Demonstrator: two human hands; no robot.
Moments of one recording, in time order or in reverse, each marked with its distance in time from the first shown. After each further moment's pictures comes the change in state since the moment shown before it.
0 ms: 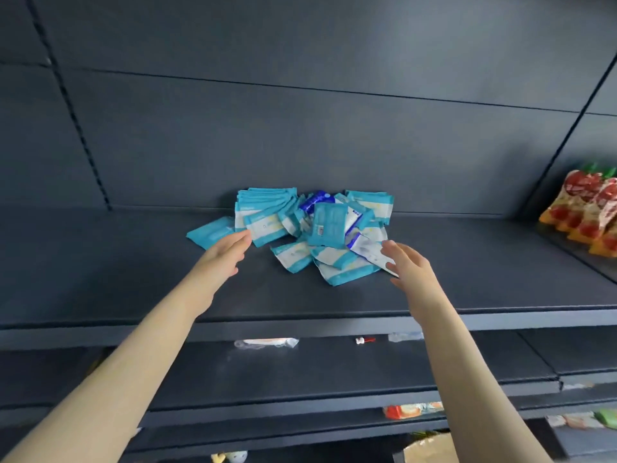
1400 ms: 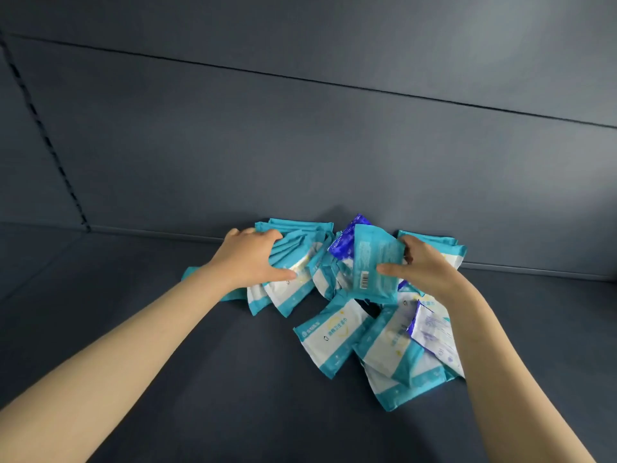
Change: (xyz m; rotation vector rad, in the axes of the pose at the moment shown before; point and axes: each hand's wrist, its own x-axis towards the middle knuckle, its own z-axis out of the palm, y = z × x) left_hand 0.205 0.012 -0.013 1.228 -0.054 0.333; right_hand 0.216 -0.046 0.085 -0.641 -0.277 -0.262
